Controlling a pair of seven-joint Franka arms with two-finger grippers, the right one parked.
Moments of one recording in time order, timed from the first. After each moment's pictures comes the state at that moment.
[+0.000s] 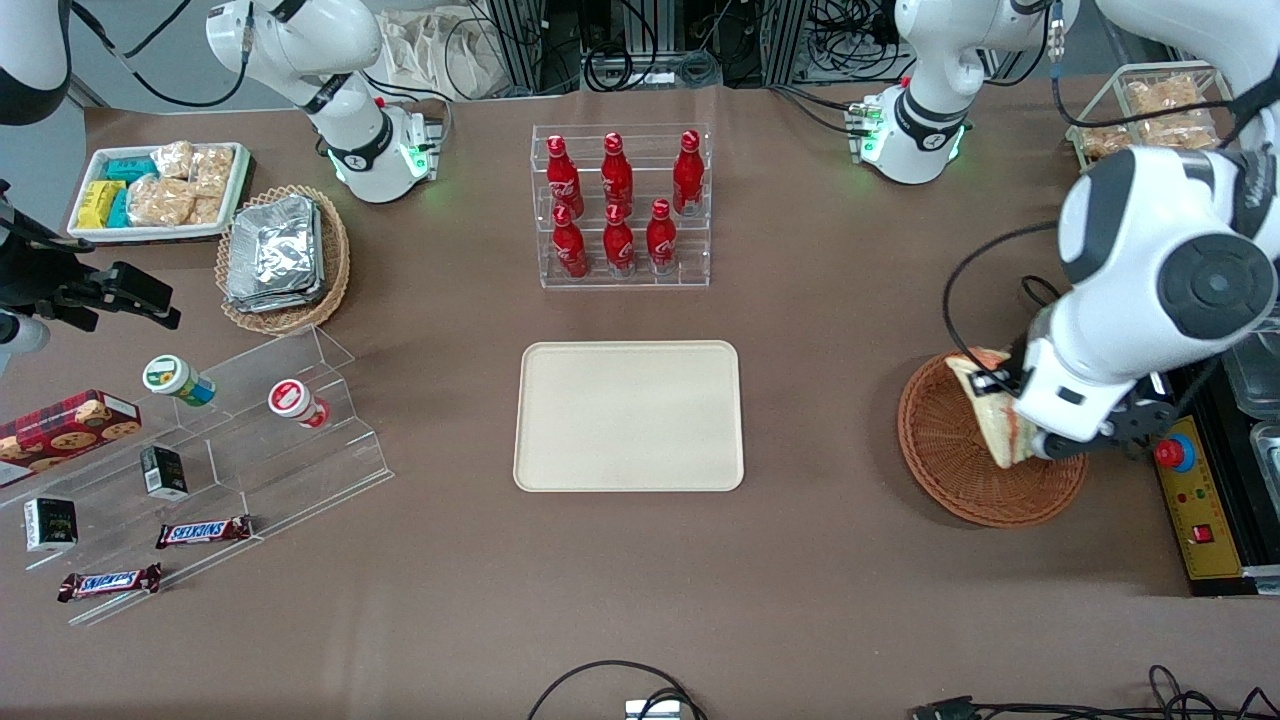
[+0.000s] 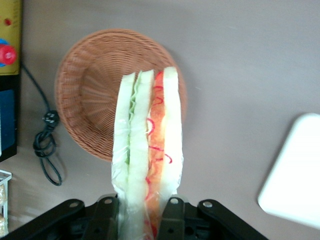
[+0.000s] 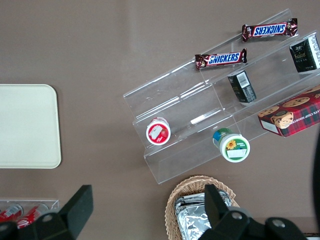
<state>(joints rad) -0.15 0.27 -0.12 -1.48 0.09 1.59 -0.47</state>
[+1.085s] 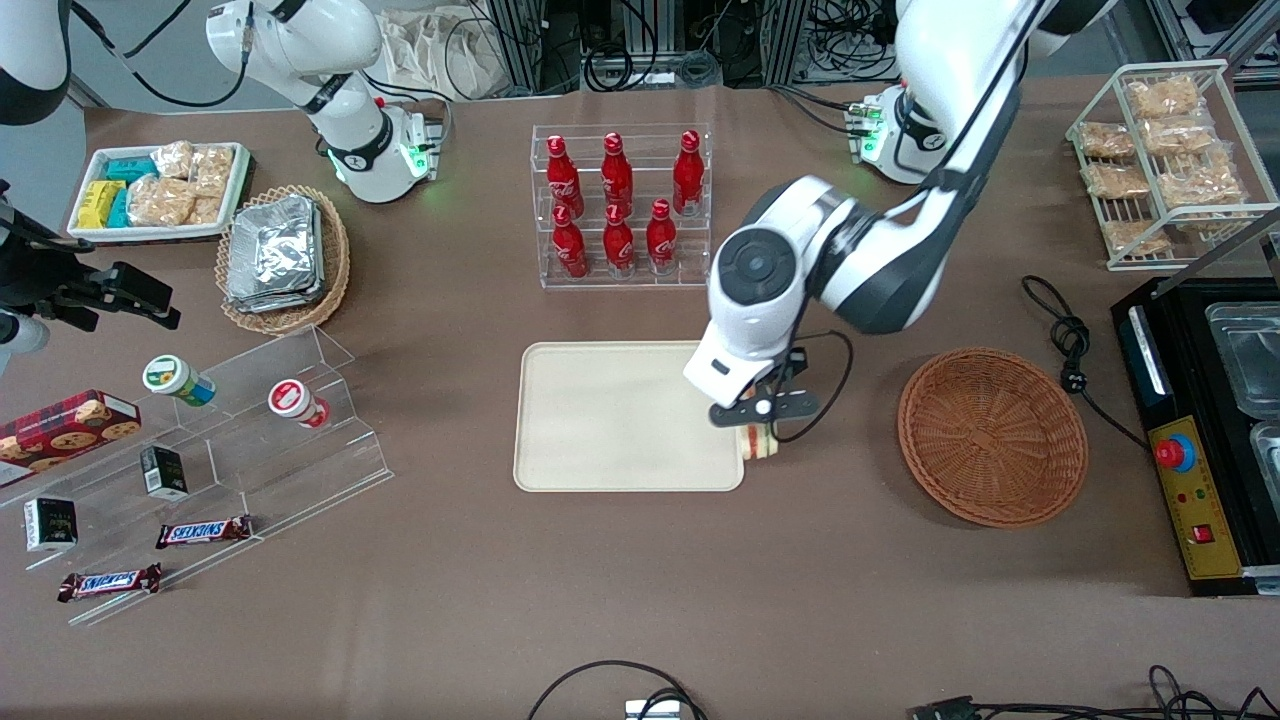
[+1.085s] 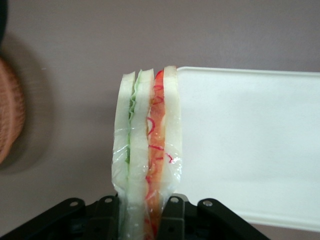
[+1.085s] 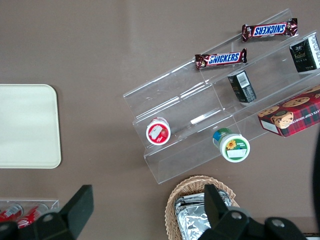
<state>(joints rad) -0.40 0.56 -0.31 -1.49 0.25 1.90 -0.80</state>
